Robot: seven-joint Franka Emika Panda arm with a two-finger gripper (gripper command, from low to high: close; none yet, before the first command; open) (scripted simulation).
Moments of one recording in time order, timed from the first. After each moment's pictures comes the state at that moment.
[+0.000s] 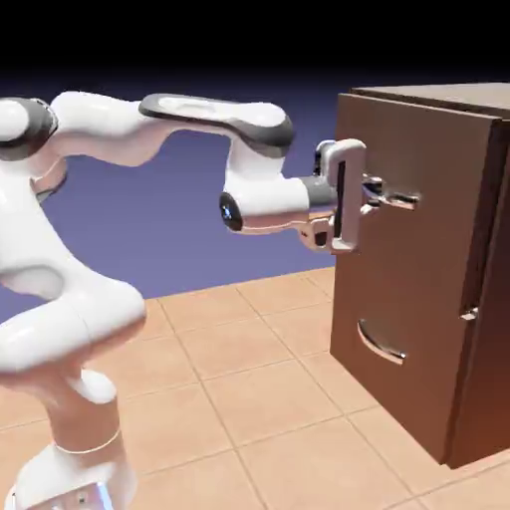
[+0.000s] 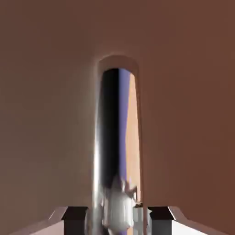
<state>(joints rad) -1.00 -0.89 0.95 -2.51 2.71 2.60 0.29</state>
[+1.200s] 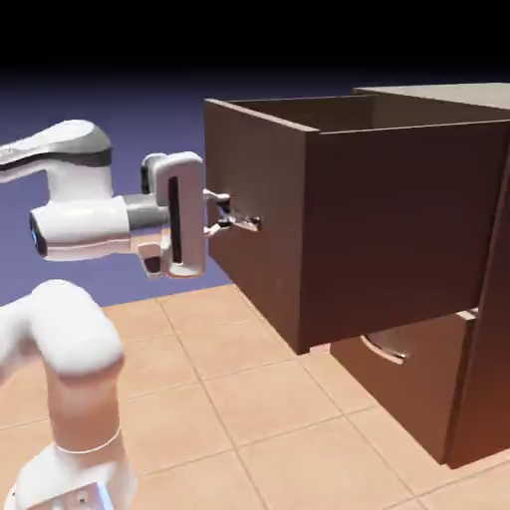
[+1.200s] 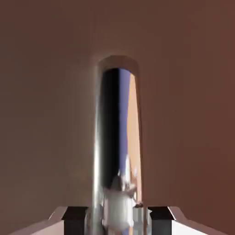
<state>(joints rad) 0.30 -1.58 0.40 -3.05 2.23 3.49 0.51</state>
